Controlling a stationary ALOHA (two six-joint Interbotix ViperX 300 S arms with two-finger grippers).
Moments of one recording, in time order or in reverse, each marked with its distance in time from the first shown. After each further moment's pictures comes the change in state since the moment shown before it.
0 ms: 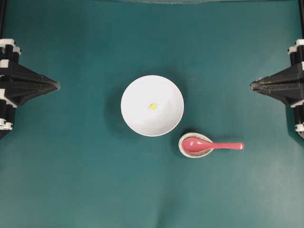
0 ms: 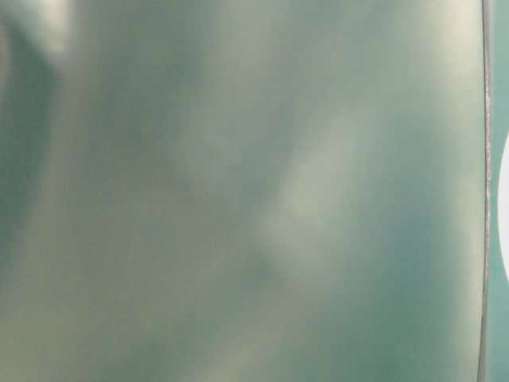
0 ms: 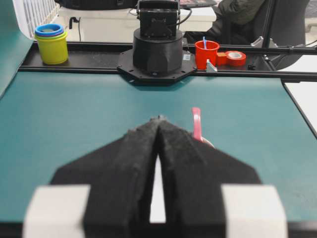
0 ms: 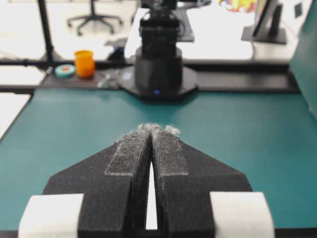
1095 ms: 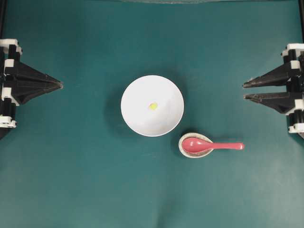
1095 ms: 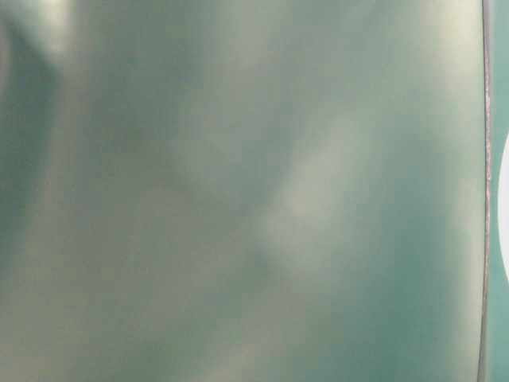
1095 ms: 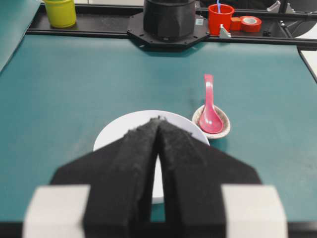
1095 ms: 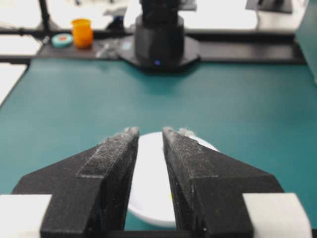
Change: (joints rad) left arm 0.031 0.003 -0.002 0.003 0.106 -0.005; right arm 0.000 0.049 0.000 0.002 0.043 0.002
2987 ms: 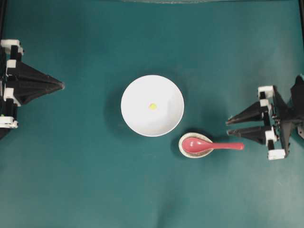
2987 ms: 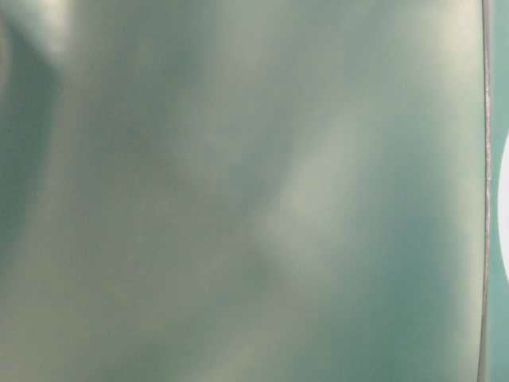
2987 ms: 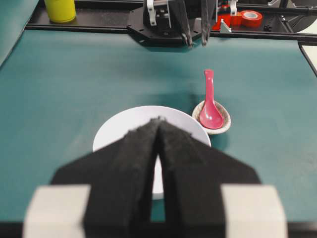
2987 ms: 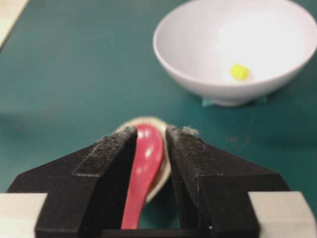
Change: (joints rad) left arm 0.000 0.014 -0.002 0.000 0.003 0.000; right arm 0.301 0.546 0.224 0.319 -0.607 0.020
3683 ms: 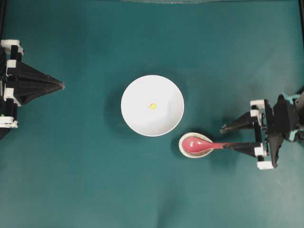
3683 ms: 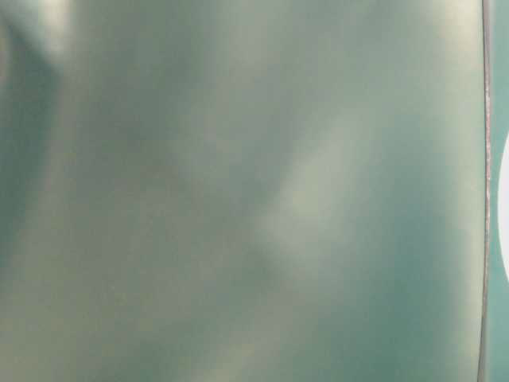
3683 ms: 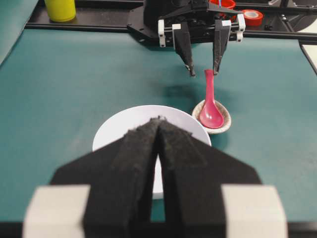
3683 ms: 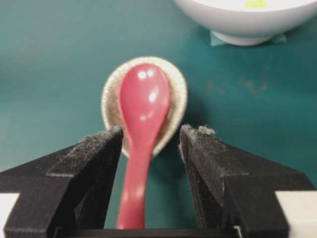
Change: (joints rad) left arm 0.000 0.000 0.000 0.000 0.000 0.000; right arm 0.161 0.310 -0.034 0.156 -0.172 -0.002
